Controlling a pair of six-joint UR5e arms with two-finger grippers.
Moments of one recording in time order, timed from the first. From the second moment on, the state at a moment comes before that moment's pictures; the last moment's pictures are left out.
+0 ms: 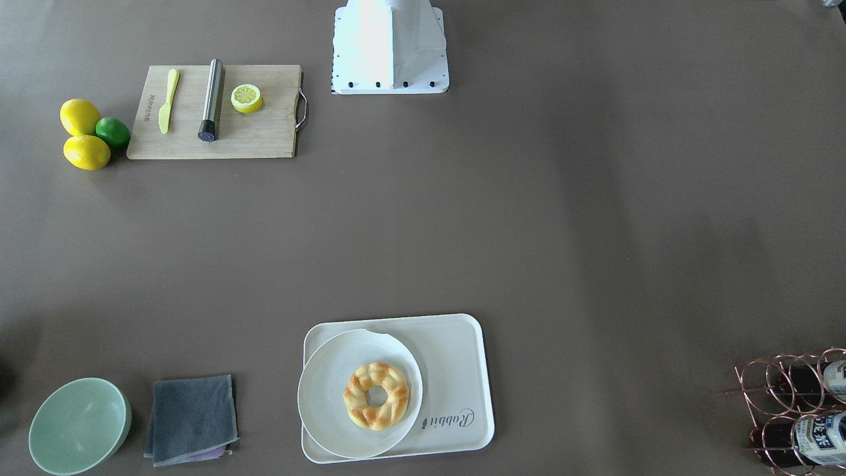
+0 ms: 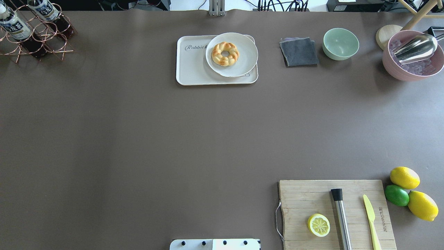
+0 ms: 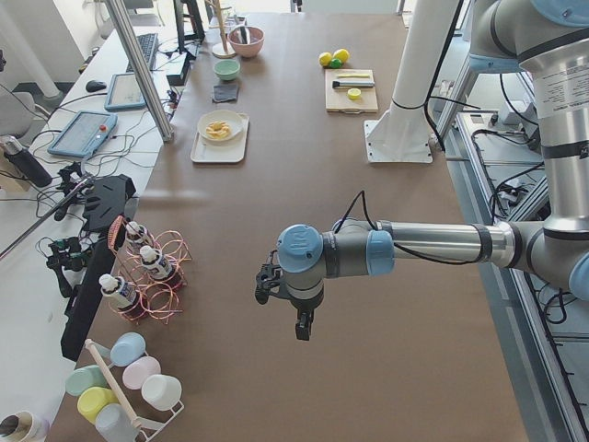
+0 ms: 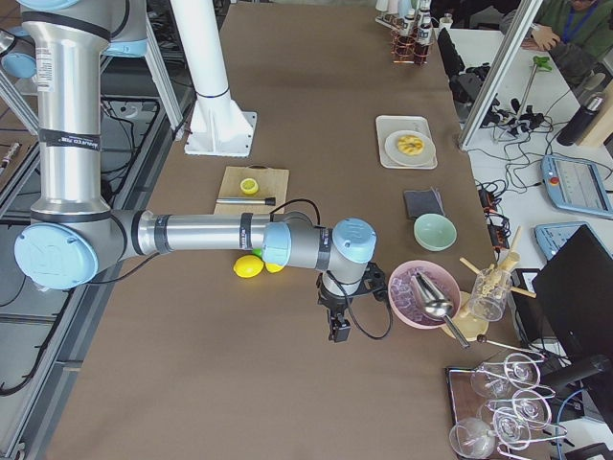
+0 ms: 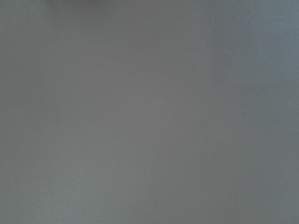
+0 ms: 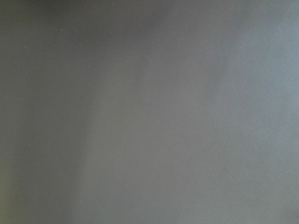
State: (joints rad) left arm -1.59 -1.31 -1.85 -1.45 -2.35 0.22; right arm 1.52 -1.63 1.68 -1.70 2.21 -0.32
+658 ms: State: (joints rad) left arm -1.59 -1.35 -1.86 -1.46 -2.34 0.22; right arm 1.52 -1.63 1.69 -1.70 2.21 -0.32
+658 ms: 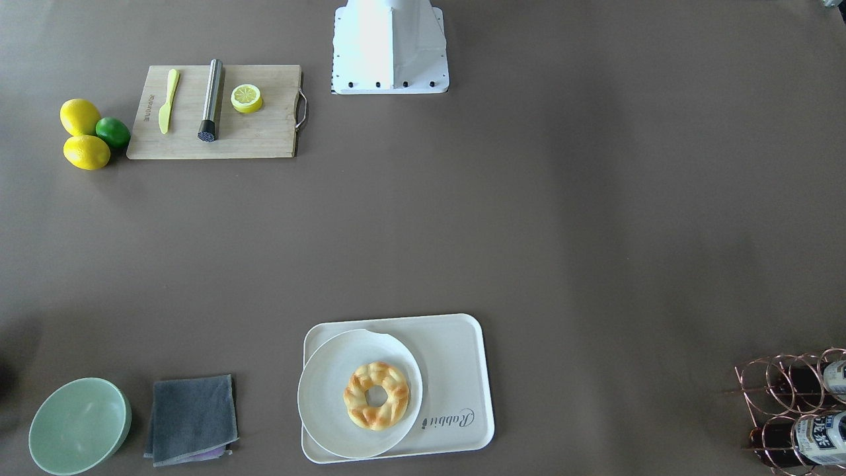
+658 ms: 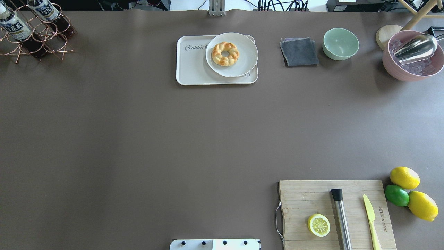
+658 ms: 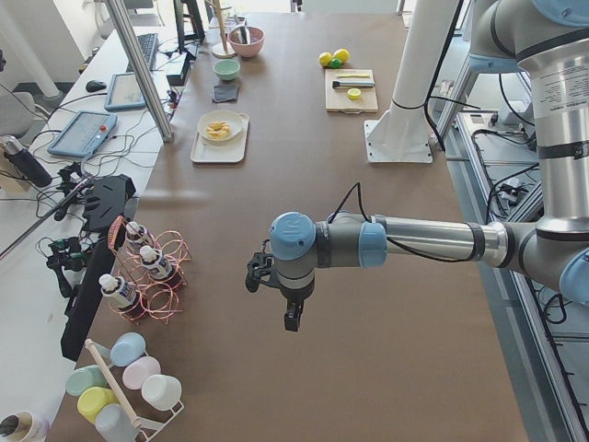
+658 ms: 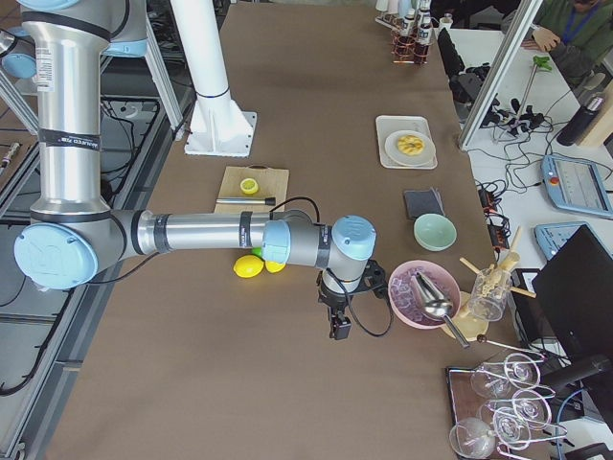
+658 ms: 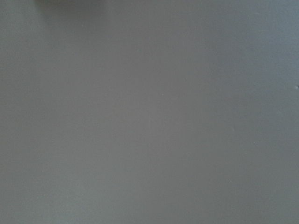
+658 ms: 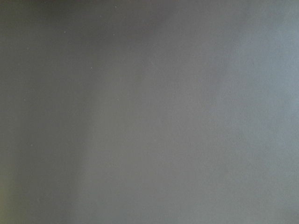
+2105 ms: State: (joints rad) left arm -1.64 -1.49 -1.76 -1.77 -2.40 0.16; right arm 1.53 -1.66 1.71 -1.70 2.21 -0.32
